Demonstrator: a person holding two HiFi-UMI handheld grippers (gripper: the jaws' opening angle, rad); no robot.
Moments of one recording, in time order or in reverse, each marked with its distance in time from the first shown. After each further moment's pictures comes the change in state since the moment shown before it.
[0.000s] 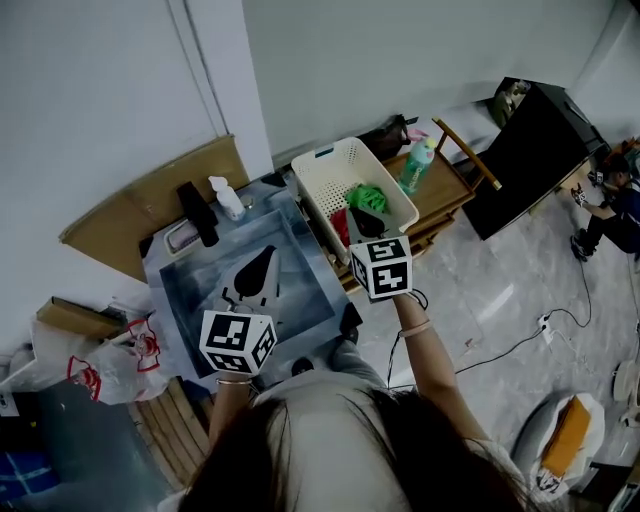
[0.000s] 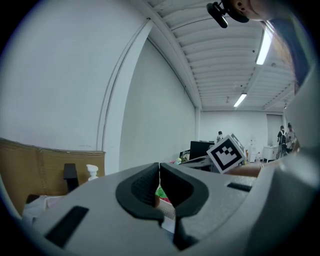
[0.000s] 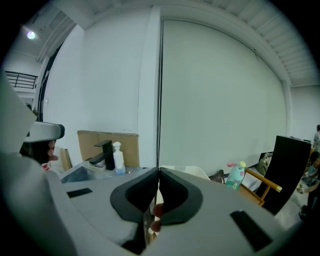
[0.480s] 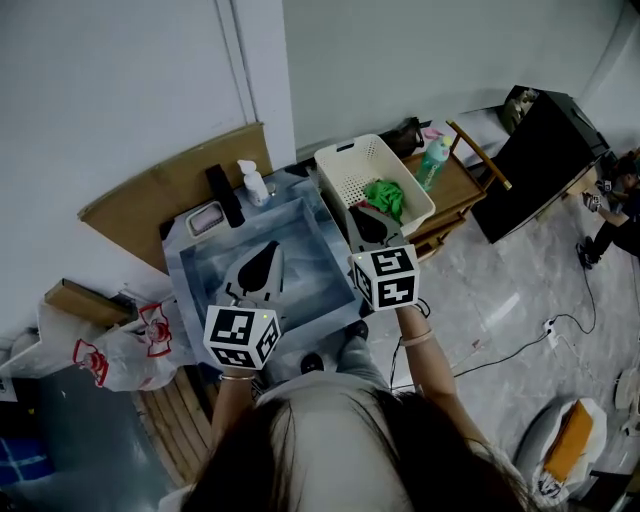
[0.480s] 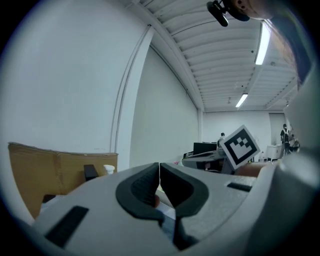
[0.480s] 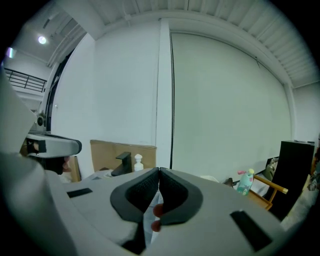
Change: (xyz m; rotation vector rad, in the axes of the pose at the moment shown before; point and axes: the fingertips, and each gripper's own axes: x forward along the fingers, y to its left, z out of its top) left arm -0.061 0.024 0.002 0.007 -0.029 0.042; right arm -0.039 0.083 0.032 -0.020 -0.114 0.052
